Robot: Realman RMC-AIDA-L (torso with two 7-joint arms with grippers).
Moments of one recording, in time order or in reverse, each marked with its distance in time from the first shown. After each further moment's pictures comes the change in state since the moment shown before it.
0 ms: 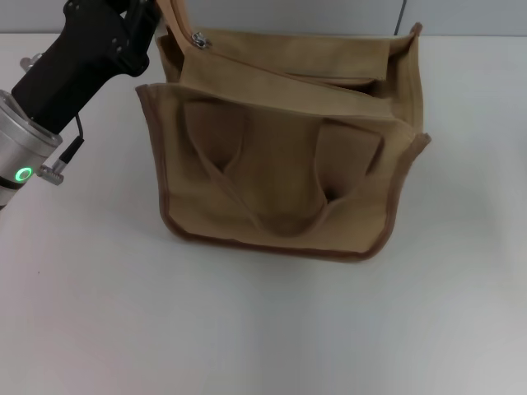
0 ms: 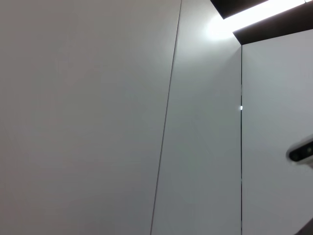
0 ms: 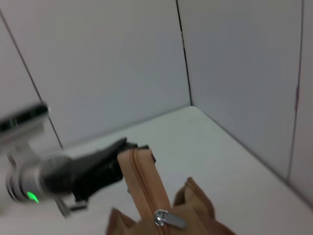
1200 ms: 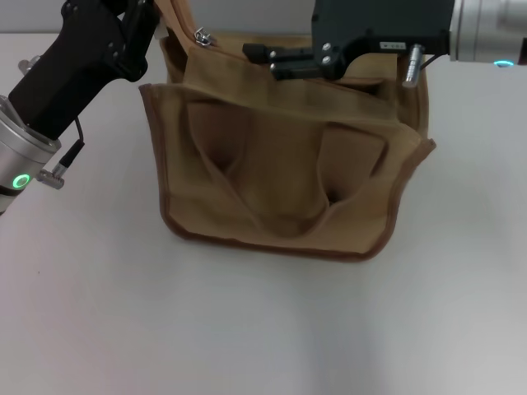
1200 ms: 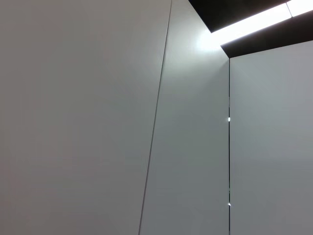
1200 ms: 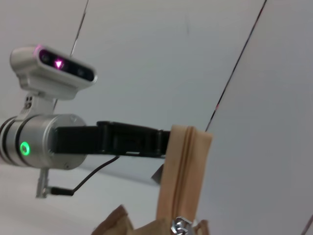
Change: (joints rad) left arm 0.005 -0.001 0.001 -0.010 -0.002 0.051 0.008; right arm -0.341 0.165 -0.262 0.072 0.398 0.427 -0.949
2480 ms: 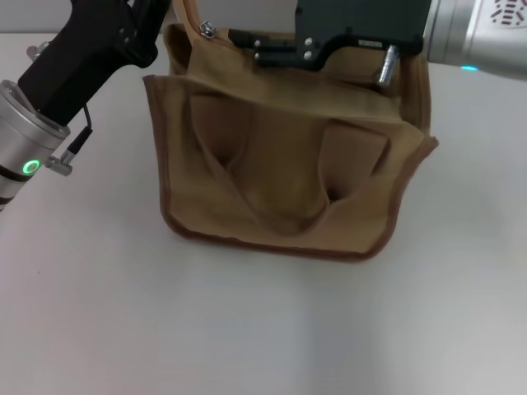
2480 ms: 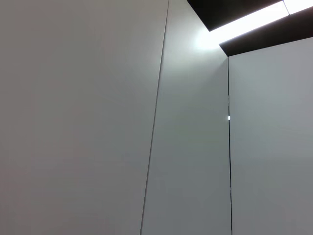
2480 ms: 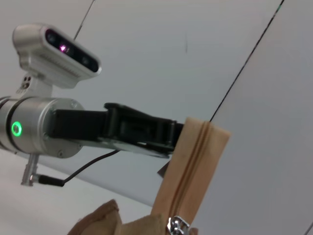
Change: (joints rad) left arm -0.031 -0.002 -0.007 -0.002 -0.003 -0.024 0.014; right arm 0.080 0.005 -0.011 0.238 0.159 0.068 -0.354
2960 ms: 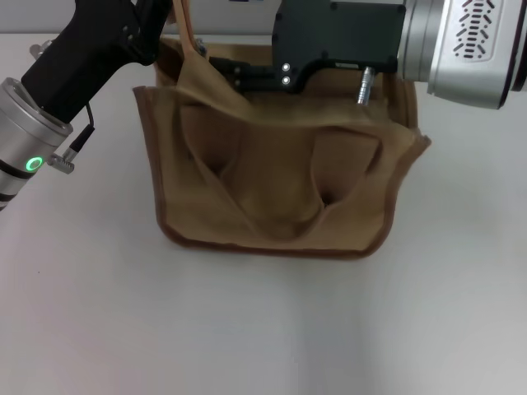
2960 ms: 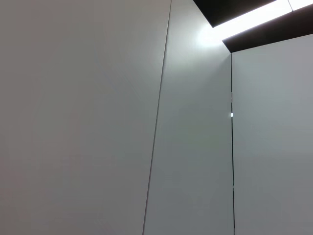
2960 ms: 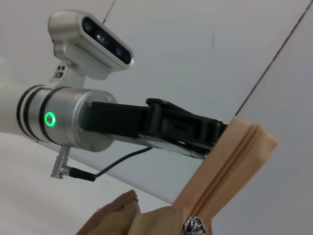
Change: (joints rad) left arm -0.006 0.000 0.000 -0.001 0.000 -0.016 -0.001; right arm 0.000 0.002 -0.087 -0.009 0.003 0.035 -0.031
